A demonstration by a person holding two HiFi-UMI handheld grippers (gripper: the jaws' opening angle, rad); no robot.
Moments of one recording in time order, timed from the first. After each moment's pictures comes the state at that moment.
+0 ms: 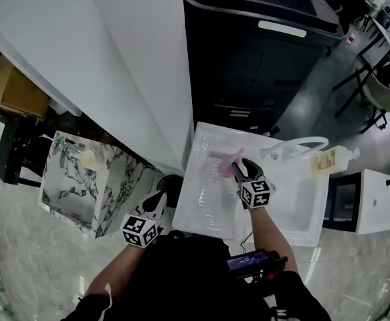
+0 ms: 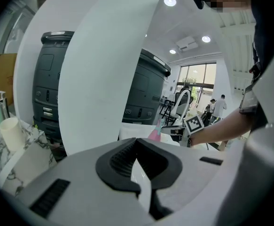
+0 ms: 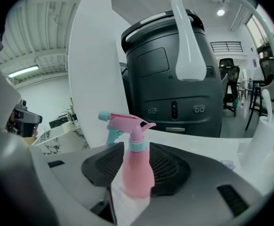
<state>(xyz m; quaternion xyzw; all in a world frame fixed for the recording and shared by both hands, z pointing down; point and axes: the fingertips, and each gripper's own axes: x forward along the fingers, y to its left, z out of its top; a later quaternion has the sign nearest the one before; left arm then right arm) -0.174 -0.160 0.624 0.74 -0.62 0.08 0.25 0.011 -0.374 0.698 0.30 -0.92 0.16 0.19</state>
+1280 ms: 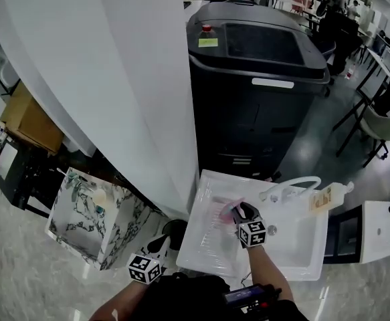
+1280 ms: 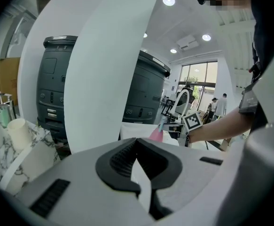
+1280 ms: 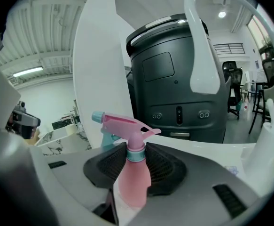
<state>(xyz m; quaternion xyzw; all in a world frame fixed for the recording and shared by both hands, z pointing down) -0.171 -0.137 0.621 0.73 -0.63 0.08 0.25 -0.002 -0.365 0.686 0.29 -0.93 0.15 0.17</state>
